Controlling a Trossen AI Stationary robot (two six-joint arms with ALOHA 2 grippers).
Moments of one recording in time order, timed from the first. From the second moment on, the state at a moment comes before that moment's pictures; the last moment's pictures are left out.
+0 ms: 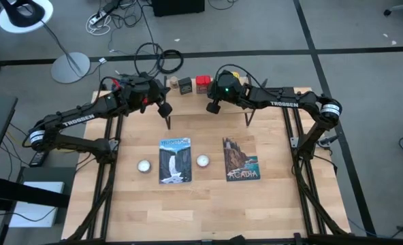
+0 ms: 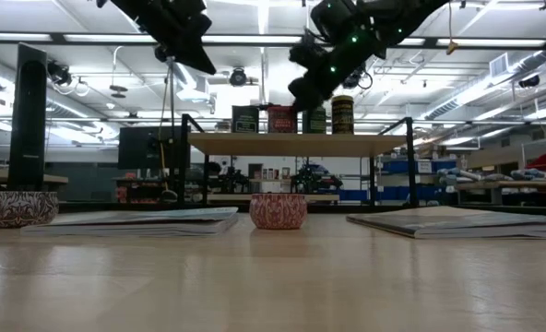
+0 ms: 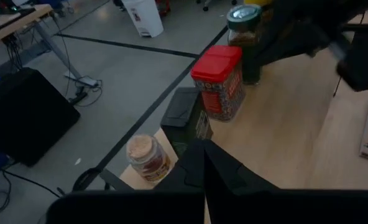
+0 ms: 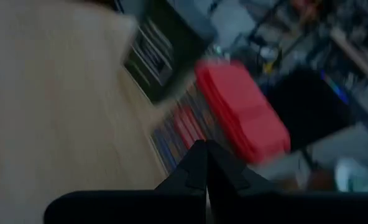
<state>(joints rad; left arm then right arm) 0.43 1.11 1.03 -0.34 -0.32 0.13 -0.39 1.67 1.25 -0.07 0.34 -0.39</state>
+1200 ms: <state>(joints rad) 0.51 1.41 1.02 -0.12 -0.21 0.21 -0.04 1.66 1.34 0.05 0.40 -0.54</state>
